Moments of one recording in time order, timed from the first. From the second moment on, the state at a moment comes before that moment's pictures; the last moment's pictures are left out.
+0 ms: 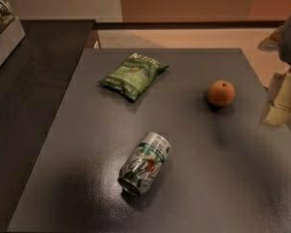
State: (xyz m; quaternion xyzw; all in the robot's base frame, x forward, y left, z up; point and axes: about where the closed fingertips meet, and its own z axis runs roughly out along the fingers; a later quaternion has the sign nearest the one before) arm 0.438 -0.217 0.976 -0.60 0.78 -0.03 0.16
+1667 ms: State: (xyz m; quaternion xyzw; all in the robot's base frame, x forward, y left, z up) arm 0.367 -0.088 0.936 -0.88 0.47 0.00 0.10
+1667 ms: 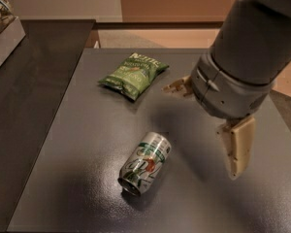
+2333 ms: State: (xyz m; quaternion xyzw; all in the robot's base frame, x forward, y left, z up) arm 0.354 -0.023 0.894 -0.94 0.35 0.03 0.06
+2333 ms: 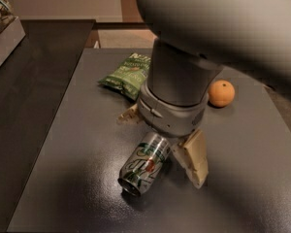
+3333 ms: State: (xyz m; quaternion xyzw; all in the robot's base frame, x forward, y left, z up) arm 0.362 0.002 0.845 -0.96 0.28 0.05 0.05
